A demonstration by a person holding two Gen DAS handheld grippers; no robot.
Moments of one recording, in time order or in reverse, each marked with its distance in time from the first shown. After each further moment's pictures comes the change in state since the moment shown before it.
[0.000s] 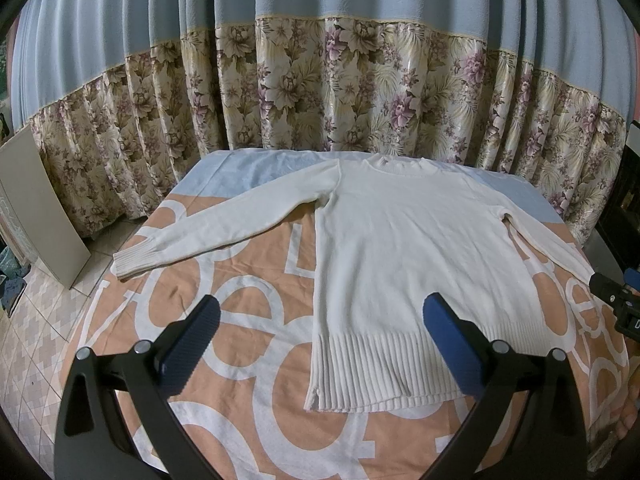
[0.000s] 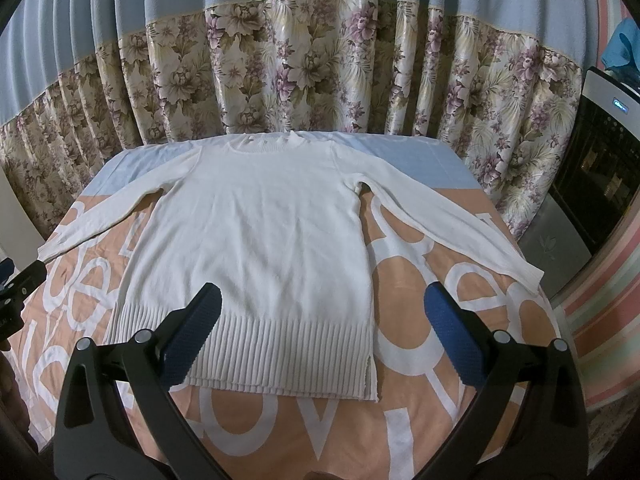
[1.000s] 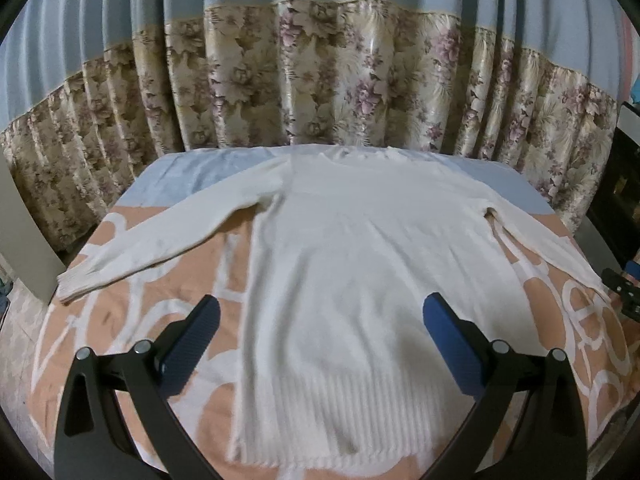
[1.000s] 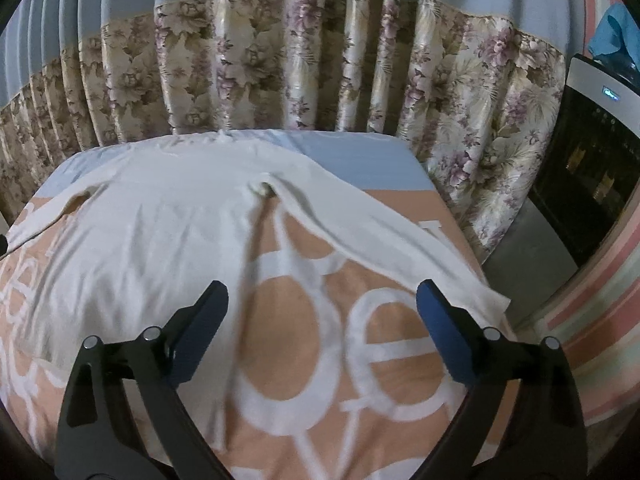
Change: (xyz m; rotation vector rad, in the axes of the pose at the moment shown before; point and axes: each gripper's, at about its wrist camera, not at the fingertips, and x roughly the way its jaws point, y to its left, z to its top) left arm 0.069 -0.060 0.020 0.061 0.027 -0.071; right arm 0.072 -0.143 -0.002 -0.011 -0.027 -0.058
